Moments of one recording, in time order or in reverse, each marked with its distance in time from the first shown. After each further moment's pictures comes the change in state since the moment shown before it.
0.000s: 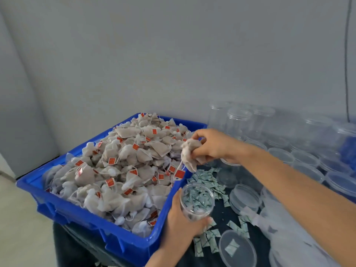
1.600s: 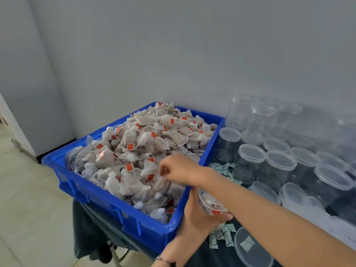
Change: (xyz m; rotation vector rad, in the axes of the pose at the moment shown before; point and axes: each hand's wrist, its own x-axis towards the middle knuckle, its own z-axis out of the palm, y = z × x) left_hand -0.003 0.023 -0.021 -0.111 -0.135 0.024; right_hand 0.045 0.006 0.133 -0.683 -0.257 -0.264
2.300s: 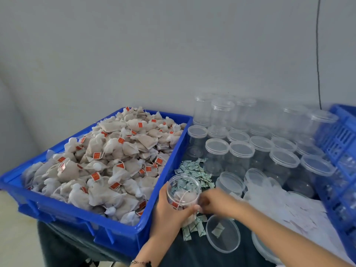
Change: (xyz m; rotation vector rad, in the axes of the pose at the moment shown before) left_hand 0.001 -0.031 0.019 0.005 0.145 0.049; right_hand -0.140 0.117 0.058 0.026 -0.027 0.457
